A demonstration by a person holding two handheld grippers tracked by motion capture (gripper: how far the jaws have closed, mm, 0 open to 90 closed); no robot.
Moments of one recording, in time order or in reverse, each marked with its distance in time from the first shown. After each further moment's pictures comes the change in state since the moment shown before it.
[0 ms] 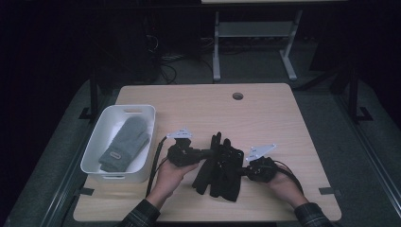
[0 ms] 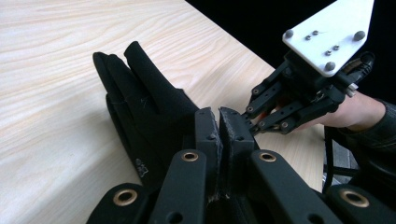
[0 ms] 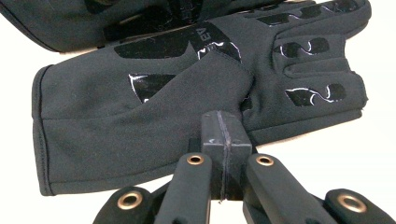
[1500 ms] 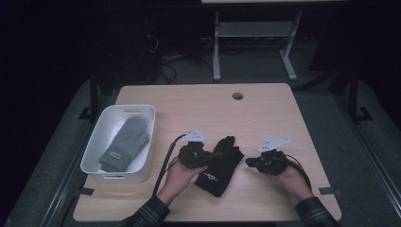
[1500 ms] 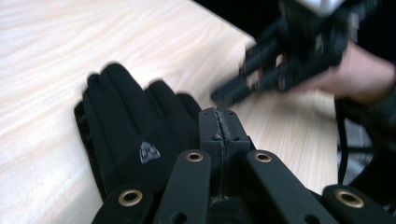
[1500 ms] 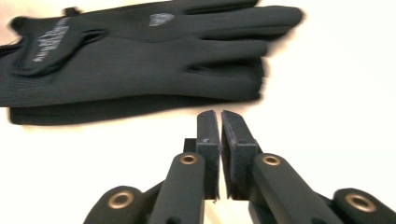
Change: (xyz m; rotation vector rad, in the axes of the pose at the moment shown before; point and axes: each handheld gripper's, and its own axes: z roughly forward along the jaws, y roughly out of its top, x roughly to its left) left arm -0.013 -0.003 0.028 0.078 0.006 0.124; right arm -0.031 -0.011 -0.026 -0.067 -0.090 0.080
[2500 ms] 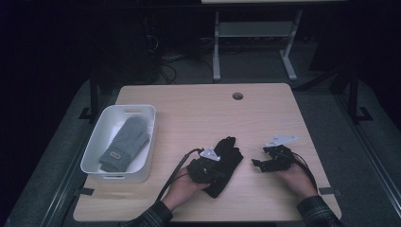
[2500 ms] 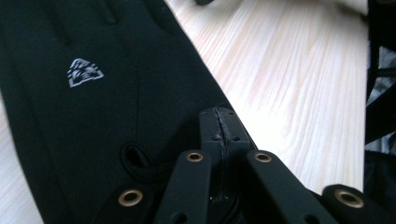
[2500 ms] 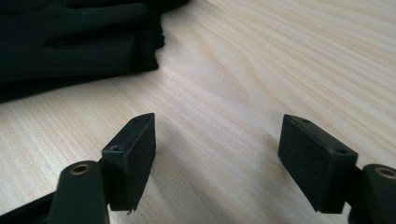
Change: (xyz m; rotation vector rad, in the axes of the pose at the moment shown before) left arm -0.013 -0.026 0.028 0.277 0.023 0.088; right arm -0.028 -0.016 0.007 0.028 -0.172 0.087
